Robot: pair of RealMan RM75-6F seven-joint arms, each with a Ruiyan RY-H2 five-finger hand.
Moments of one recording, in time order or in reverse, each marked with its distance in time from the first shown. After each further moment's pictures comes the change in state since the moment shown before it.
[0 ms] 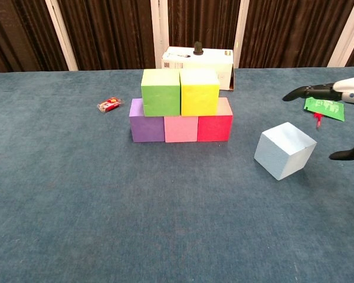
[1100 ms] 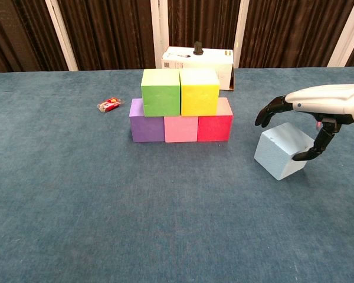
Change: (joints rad) left arm 0.056 -0.096 -0.060 0.077 -0.011 -0.033 0.034; right arm 0.173 -0.125 0.011 0.132 0.138 -0.166 -0.070
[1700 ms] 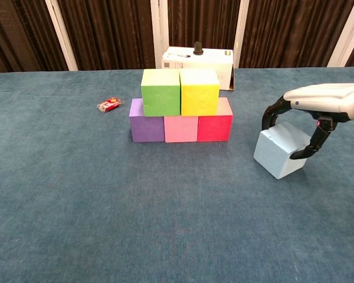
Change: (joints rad) left arm 0.007 -0.011 -0.025 0.002 -0.020 -0.027 0.028; right arm 0.015 -0.016 -0.010 0.029 0.017 0.018 0.020
